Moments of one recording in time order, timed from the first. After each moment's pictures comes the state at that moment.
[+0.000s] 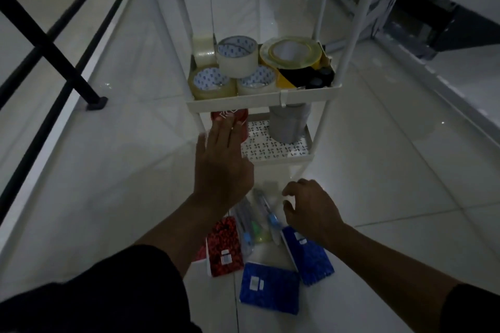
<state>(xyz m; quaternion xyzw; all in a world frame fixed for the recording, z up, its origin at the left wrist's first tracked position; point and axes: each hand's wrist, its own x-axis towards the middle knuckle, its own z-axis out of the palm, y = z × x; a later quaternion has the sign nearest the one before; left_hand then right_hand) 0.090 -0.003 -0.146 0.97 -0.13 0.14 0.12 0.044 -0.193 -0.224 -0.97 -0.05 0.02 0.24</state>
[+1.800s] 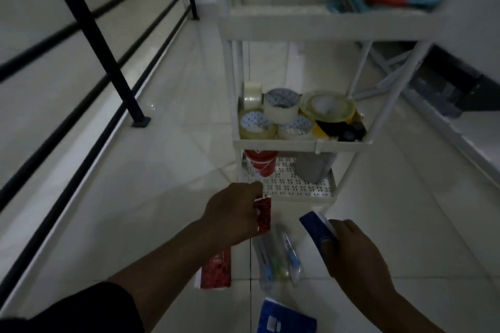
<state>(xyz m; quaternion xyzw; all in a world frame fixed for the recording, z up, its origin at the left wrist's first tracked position) 0.061 0.047 -0.069 0.96 -0.14 -0.07 0.23 0.013 -0.188 -0.143 -0.98 -0.02 -0.02 0.22</state>
